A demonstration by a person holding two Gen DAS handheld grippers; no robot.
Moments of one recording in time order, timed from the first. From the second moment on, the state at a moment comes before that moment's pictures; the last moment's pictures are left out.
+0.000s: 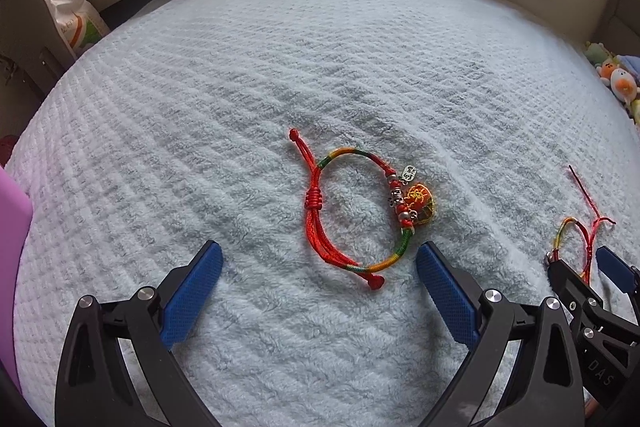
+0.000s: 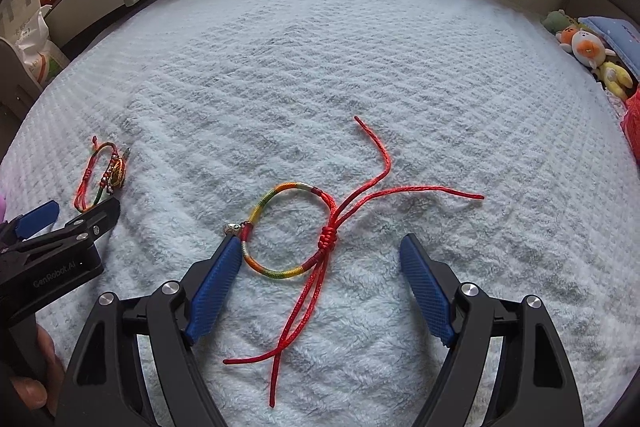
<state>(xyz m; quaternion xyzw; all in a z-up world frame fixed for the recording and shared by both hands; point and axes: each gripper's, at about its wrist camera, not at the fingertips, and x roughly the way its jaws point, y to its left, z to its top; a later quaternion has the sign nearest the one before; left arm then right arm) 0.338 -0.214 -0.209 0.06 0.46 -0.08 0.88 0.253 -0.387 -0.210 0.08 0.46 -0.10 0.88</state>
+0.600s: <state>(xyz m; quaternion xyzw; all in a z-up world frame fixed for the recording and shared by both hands) 0.354 -0.242 -0.198 0.08 0.43 -0.11 0.89 0.253 -0.381 -0.212 0.08 0.45 -0.10 0.89</state>
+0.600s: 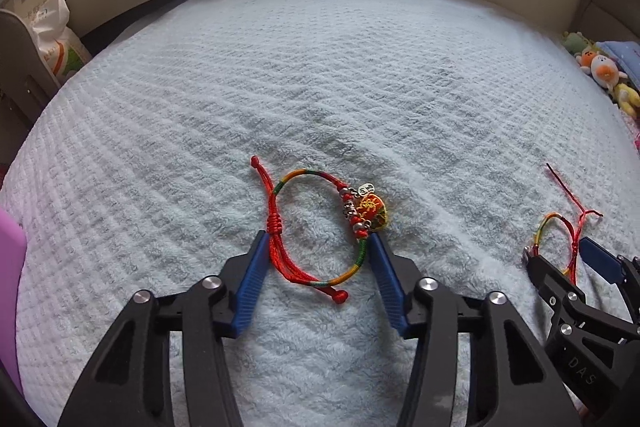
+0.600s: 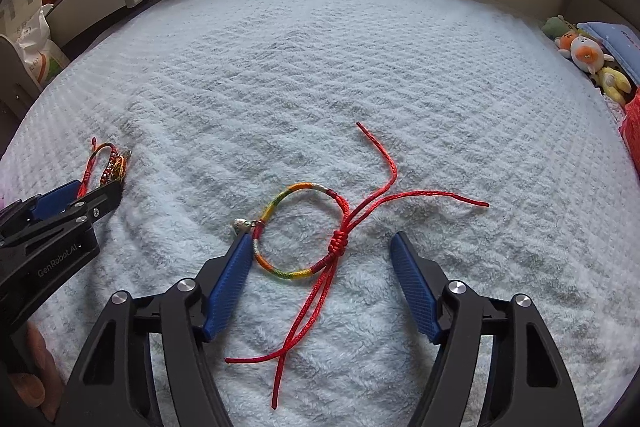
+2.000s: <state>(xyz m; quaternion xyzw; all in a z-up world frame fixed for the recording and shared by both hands) 0.137 -0.167 -0.146 0.08 0.49 -0.13 0.86 0.072 -0.349 -0.157 0.12 0.51 -0.03 0.85</state>
